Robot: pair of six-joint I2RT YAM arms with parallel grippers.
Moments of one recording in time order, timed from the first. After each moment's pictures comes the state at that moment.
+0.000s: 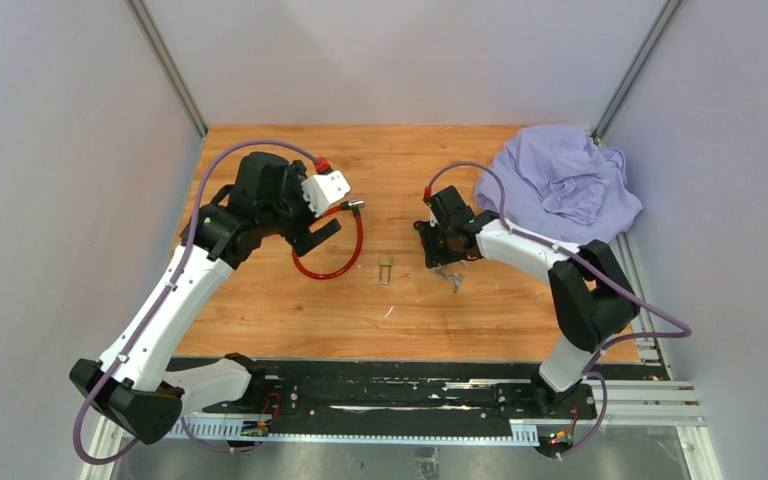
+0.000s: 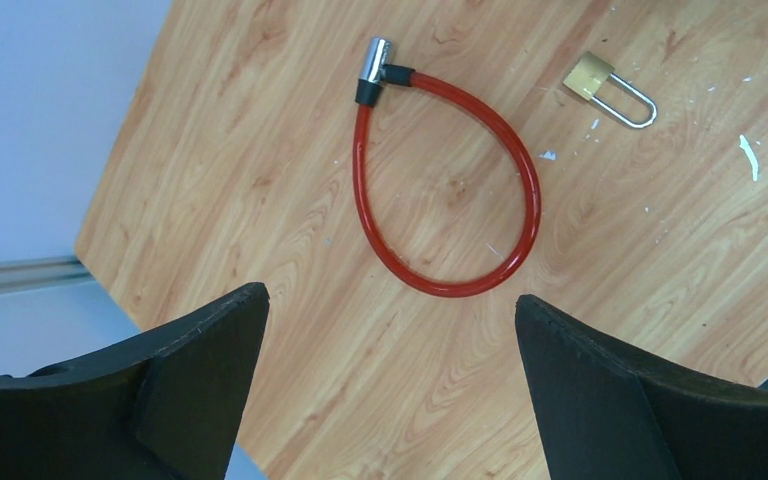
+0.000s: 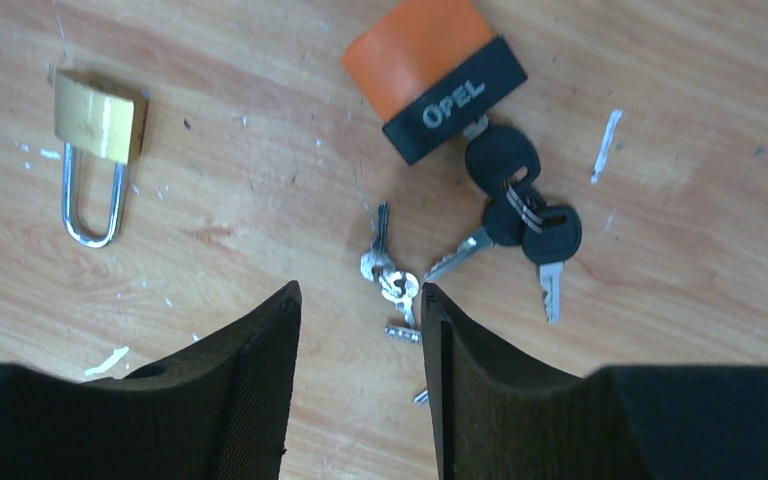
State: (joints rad) left arm -0.46 1.14 1.31 -0.84 0.08 0.62; right arm 0.60 1.67 1.07 -0.44 0.02 0.26
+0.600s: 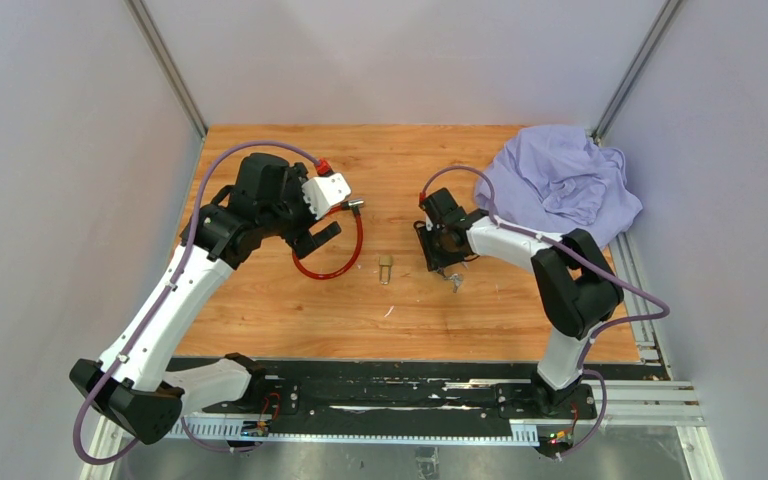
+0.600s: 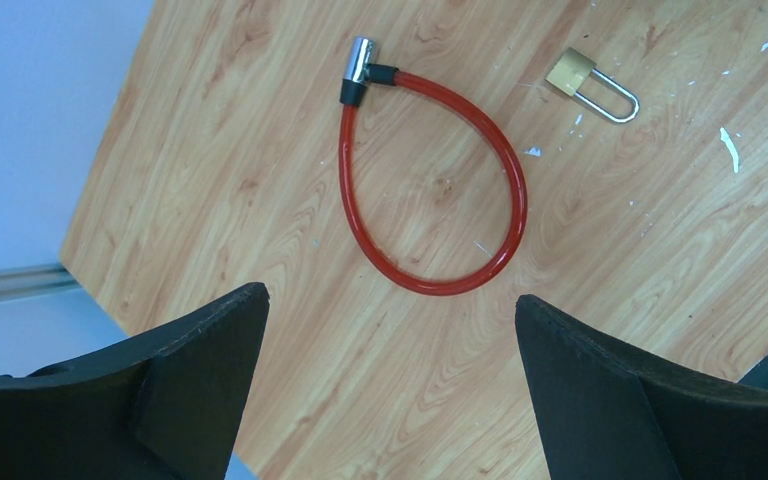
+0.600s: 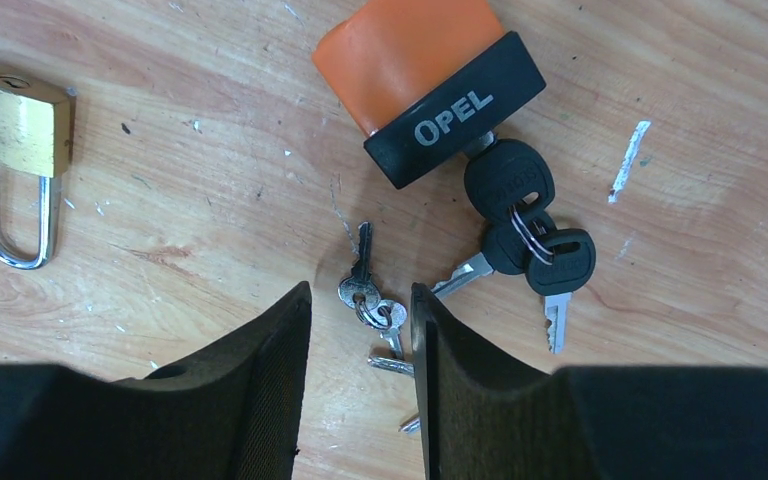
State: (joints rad) left arm -0.46 1.14 1.31 -0.86 0.11 0.62; right arm 0.60 1.78 1.12 -0.46 0.03 0.22
